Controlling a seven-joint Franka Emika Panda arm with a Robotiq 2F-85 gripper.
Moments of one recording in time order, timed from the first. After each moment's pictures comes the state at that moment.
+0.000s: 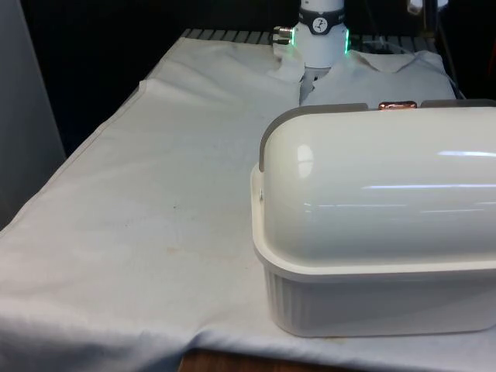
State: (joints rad) arm 0.25 0.30 -0.09 -1.78 0.01 2.77 0.02
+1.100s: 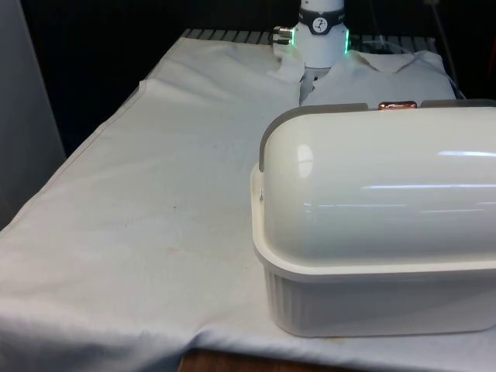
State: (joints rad) arm 0.24 0.33 -0.09 -1.56 0.01 2.47 0.02
